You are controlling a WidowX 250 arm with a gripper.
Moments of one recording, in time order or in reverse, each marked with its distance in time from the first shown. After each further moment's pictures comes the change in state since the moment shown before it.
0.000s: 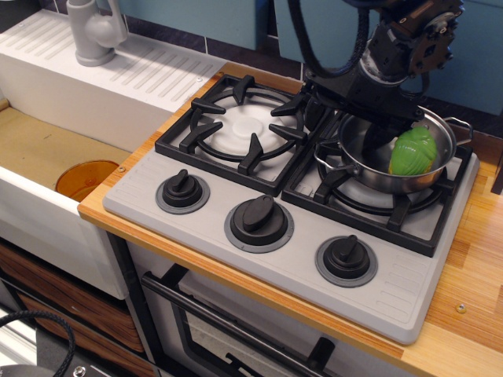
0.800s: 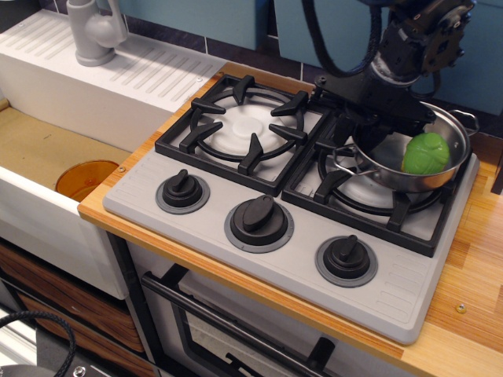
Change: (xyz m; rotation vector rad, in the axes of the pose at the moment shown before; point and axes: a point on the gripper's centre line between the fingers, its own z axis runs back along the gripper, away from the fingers) arm -0.003 -0.014 0.002 -0.034 0.057 0.045
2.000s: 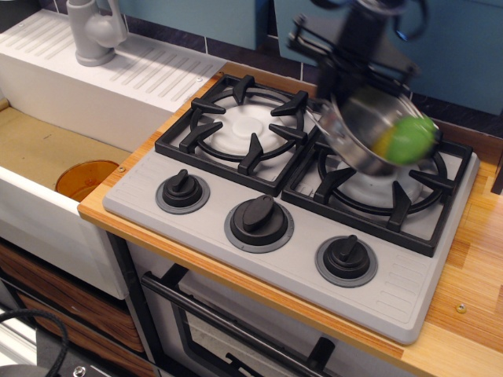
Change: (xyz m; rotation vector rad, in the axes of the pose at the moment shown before) arm 0.018 0.056 0.035 0.020 0.125 -0.133
